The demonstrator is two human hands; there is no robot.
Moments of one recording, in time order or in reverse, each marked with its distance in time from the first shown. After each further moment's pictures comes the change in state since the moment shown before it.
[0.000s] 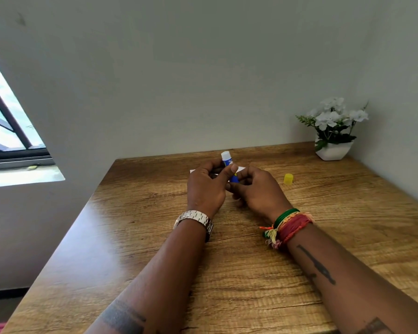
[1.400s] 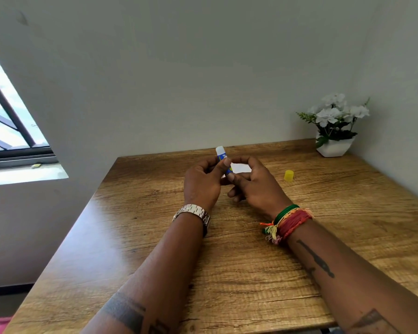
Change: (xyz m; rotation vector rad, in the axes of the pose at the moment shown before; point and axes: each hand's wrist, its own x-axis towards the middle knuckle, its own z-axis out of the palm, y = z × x) left_hand 0.002 -0.003 -0.006 -0.078 0.034 -0.059; right_hand -0.002 -0.002 0.002 0.217 -0.110 -0.074
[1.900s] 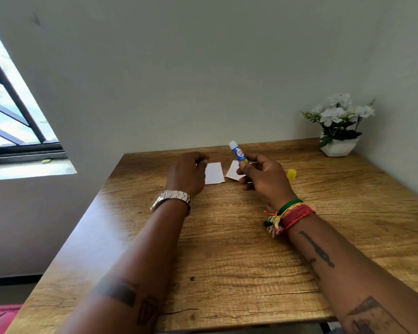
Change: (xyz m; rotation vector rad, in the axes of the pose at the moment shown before) left_hand 0.034 0.002 -0.043 0.823 -0.004 0.188; right_hand 0.008 -0.001 -0.007 0.124 0.191 0.047
